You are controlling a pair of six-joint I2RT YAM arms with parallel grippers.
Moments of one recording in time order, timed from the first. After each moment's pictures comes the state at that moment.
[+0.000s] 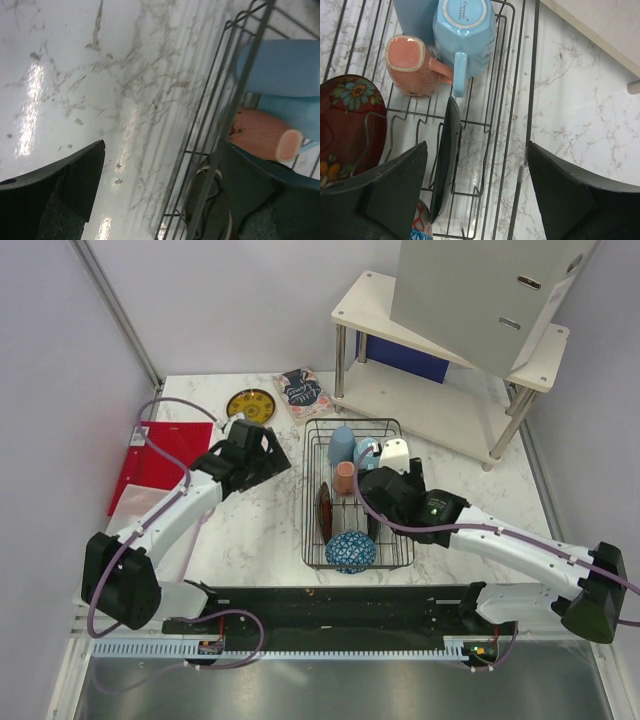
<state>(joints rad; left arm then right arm) -0.43 1.36 1.08 -0.52 -0.18 -0.79 0.99 1.18 1.00 -0.60 0.73 0.49</state>
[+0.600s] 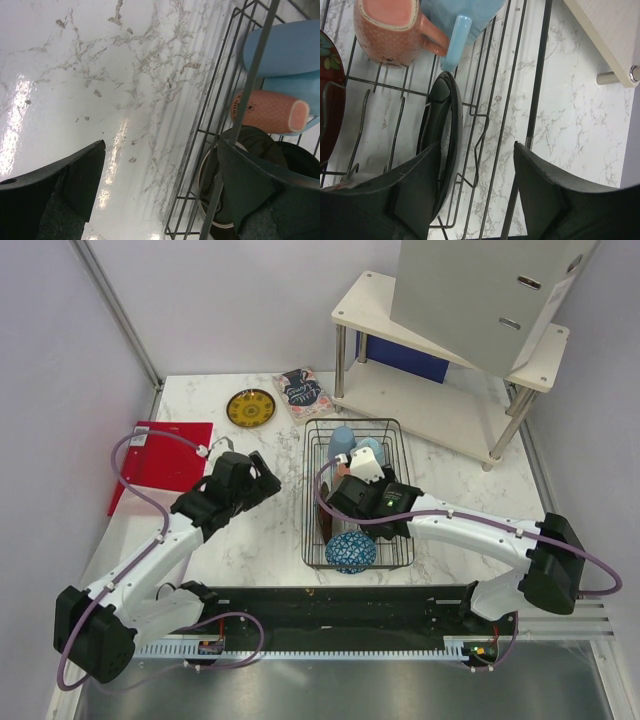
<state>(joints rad) -0.49 1.03 0.78 -0.49 -0.26 -0.88 1.06 1.44 1.15 -0.83 0.82 0.51</state>
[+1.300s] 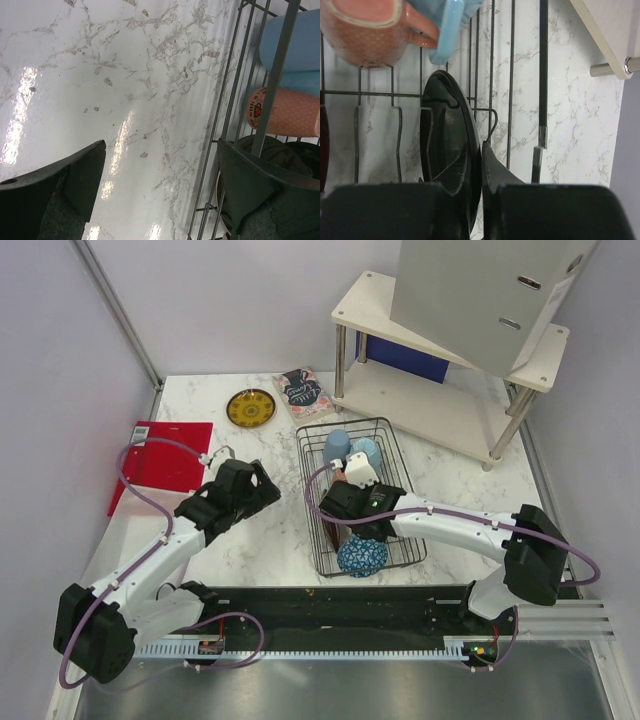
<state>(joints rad) -0.49 1.03 0.70 -0.47 -0.25 -0.90 1.07 1.54 1.15 -0.83 0.86 0.56</state>
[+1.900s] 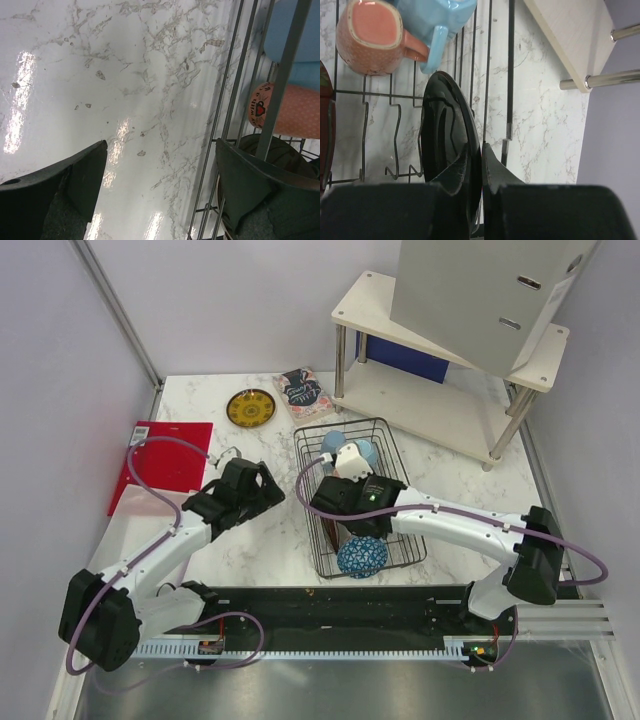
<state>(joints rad) -0.49 1.09 0.70 -0.44 -0.21 -0.90 1.13 1.55 1.34 -1.06 0.92 0.55</state>
